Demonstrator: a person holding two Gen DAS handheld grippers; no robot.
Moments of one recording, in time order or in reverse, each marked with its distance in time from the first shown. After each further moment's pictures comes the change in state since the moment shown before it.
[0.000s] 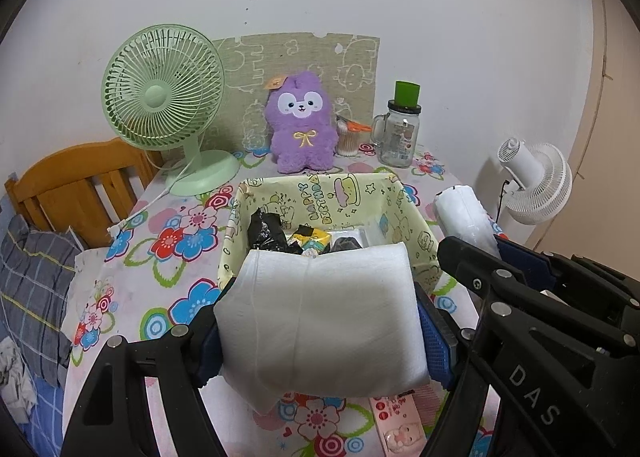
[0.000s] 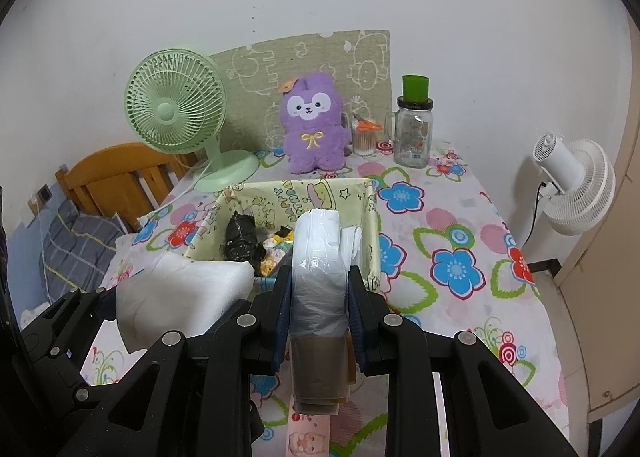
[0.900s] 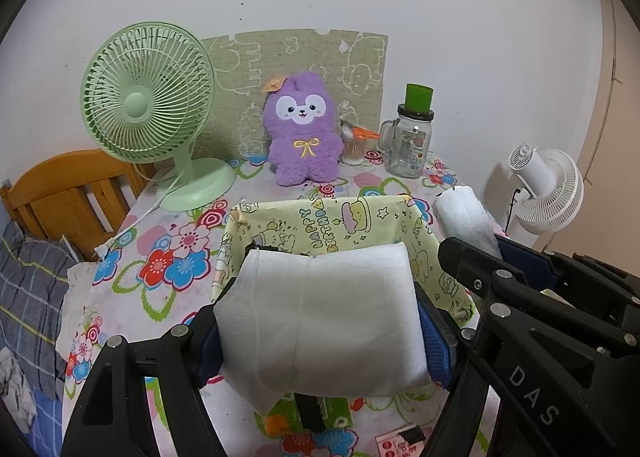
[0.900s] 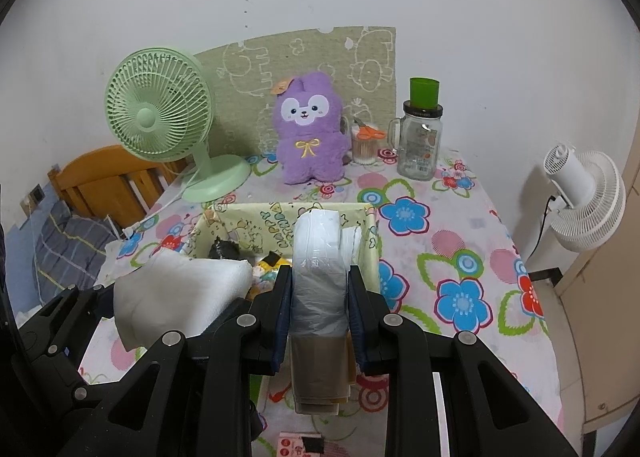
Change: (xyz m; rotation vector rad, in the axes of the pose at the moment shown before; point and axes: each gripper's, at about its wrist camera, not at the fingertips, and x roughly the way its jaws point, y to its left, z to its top) left arm 0.043 0.006 0.032 0.005 0.007 0.000; right arm 0.041 -0.006 0.035 -0.016 0.014 -0.006
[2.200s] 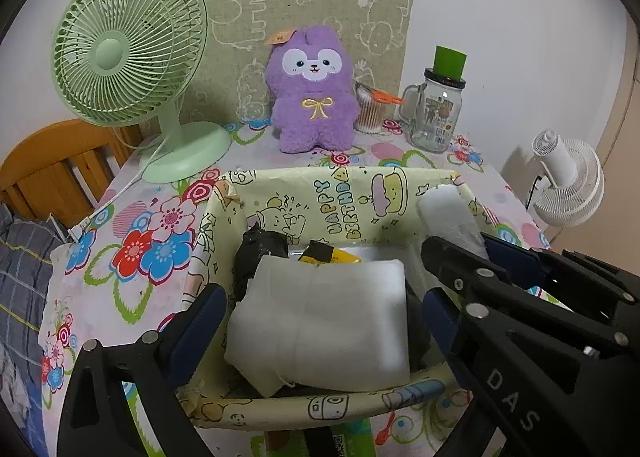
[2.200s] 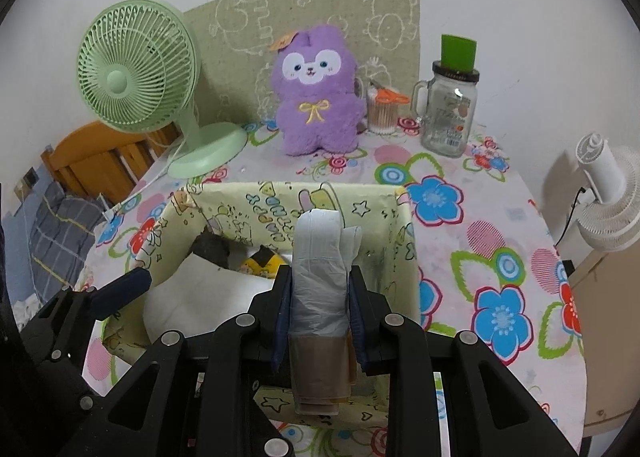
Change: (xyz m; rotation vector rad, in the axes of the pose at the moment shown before) left arm 0.067 0.017 0.000 -0.029 0.108 -0.001; right arm 0.083 0.002 0.011 -0.021 0.118 0.026
